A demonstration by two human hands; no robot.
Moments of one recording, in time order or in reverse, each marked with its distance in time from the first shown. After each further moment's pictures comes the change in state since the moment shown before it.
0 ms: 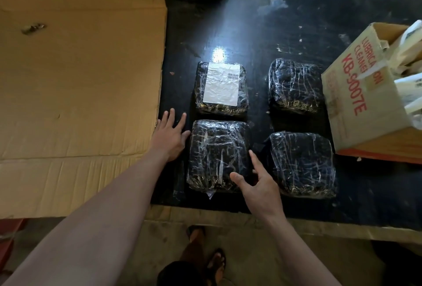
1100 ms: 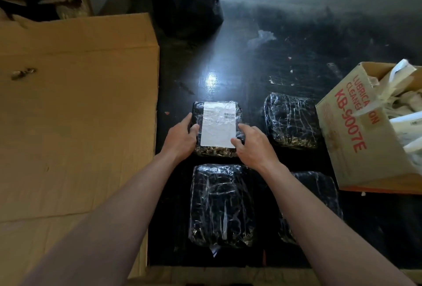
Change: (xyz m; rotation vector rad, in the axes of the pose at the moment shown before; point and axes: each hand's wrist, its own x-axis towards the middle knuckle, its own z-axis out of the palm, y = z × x) left_hand 0.076 0.051 -0.096 -0.652 0.091 -0.056; right_hand 0.172 -0.113 -0.029 -0.431 0.051 -0.201
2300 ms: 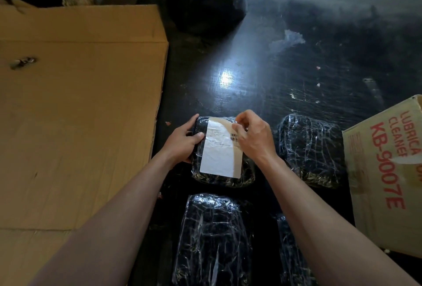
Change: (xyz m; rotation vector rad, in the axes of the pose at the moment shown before) left_hand 0.068 0.000 -0.001 -0.483 -0.121 -0.328; right_hand 0.123 -0.007 0.002 0.206 0.112 -0.166
